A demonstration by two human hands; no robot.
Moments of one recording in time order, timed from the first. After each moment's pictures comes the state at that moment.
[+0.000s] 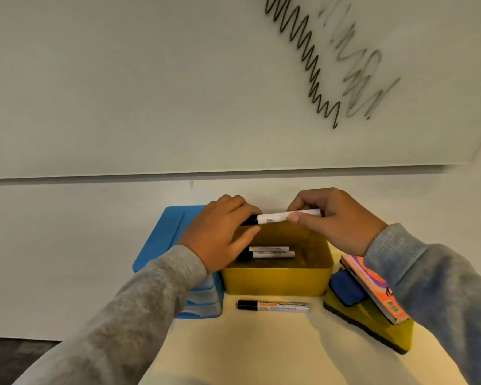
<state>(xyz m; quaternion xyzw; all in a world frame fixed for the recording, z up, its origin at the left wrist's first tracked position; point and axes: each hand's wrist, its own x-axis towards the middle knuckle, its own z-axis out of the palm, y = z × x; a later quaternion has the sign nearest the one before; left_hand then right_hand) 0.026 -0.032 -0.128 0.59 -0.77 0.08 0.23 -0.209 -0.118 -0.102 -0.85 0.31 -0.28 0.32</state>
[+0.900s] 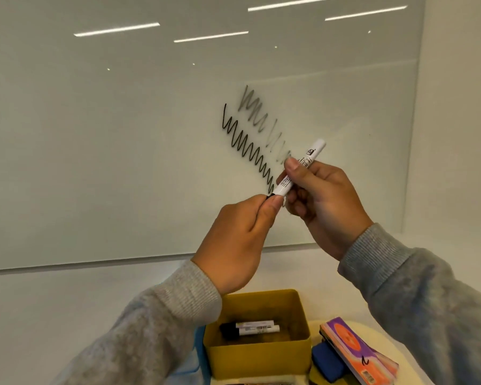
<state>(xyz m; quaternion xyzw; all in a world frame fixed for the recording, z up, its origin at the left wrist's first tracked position) -0.088 0.012 0.039 0.53 -0.72 -0.04 0.44 -0.221 -0.068 0.048 -0.59 0.15 -0.58 0.54</state>
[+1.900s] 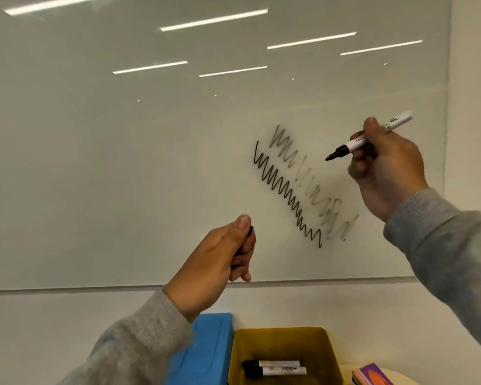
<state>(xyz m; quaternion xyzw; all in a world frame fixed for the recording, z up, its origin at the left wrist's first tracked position) -0.024 0.030 0.056 0.45 -0.67 -0.25 0.53 -0.241 -0.117 0.131 -0.44 0.12 -0.72 0.52</state>
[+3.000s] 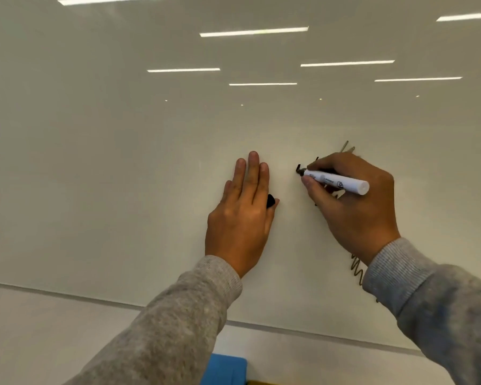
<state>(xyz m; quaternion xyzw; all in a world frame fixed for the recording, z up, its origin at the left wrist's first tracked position) 0.060 -0.107 0.070 0.60 -0.53 0.49 0.35 -0.120 -0.141 0.120 -0.74 0.15 -0.65 -0.06</state>
